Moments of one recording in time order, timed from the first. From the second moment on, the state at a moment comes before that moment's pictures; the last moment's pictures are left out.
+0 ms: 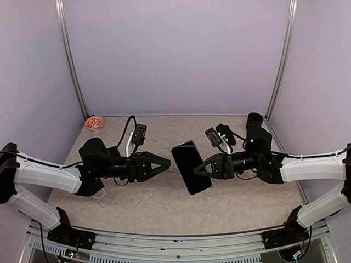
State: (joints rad) left arm -0.90 1.36 0.55 1.01 0.66 -0.72; right arm 0.78 1.32 0.64 0.57 -0.92 0.66
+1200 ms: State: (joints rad) left arm -1.04 1.71 0.79 0.92 0.57 -0.76; right arm 0.79 1.11 0.60 0.43 -0.59 0.56
